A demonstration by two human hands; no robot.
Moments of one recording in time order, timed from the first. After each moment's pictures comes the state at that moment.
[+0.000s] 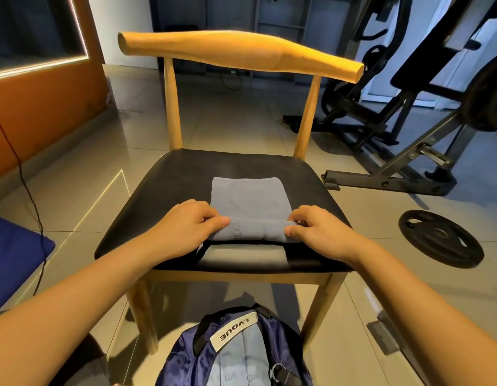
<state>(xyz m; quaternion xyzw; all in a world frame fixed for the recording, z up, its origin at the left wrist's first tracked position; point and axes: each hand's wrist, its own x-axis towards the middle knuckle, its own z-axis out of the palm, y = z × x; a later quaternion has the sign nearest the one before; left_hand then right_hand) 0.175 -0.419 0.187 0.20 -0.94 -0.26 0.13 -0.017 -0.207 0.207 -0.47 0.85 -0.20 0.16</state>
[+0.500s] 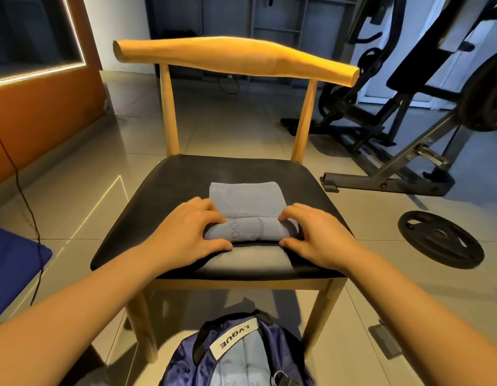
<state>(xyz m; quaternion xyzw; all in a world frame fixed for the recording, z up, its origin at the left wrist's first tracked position) 0.168 -0.432 0.179 0.09 -0.97 -0.10 0.19 -0.022 -0.207 0.202 -0.56 0.81 -0.14 0.00</state>
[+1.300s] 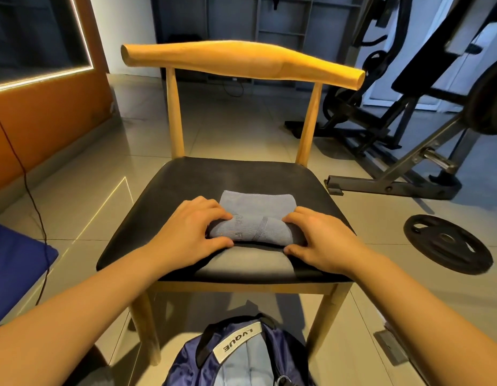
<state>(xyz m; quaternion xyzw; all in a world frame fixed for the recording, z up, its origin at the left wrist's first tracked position) 0.166 -0.439 0.173 0.09 -0.96 -0.13 0.23 -0.019 -0.210 0.207 -0.57 0.82 -0.09 -0.01</state>
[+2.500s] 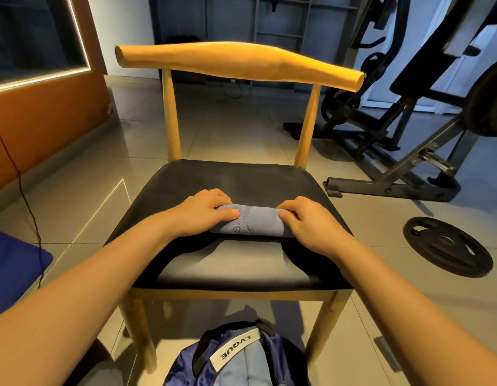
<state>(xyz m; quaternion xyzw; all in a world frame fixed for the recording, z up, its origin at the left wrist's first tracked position) 0.118 -0.461 0.202 0.16 -0.94 -0.29 0.04 -0.038 -0.246 0.203 -0.48 0.85 -0.21 0.04</state>
